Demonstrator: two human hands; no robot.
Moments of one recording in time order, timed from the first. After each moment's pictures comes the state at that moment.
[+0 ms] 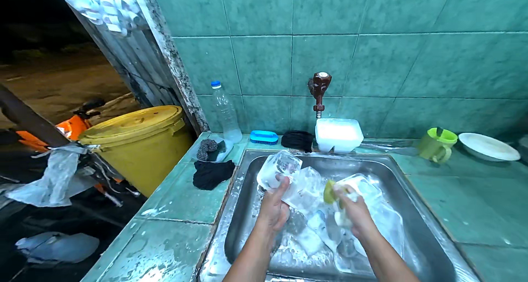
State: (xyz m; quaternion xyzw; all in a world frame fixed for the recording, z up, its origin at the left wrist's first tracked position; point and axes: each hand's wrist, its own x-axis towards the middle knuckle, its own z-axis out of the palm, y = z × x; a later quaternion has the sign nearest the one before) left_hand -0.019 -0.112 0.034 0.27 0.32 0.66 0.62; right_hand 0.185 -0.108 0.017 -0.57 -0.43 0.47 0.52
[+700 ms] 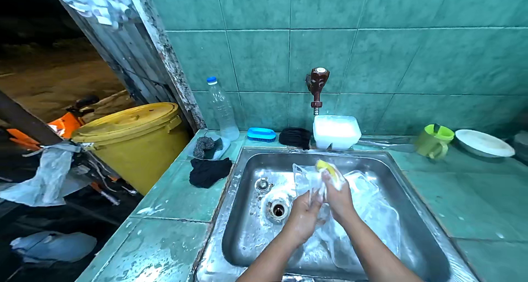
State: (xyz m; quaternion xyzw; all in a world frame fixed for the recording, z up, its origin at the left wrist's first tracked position) left_hand 0.028 -0.135 0.038 0.52 0.44 0.41 0.61; right_hand 0.148 -0.093 0.036 -0.51 -0.50 0.38 0.58
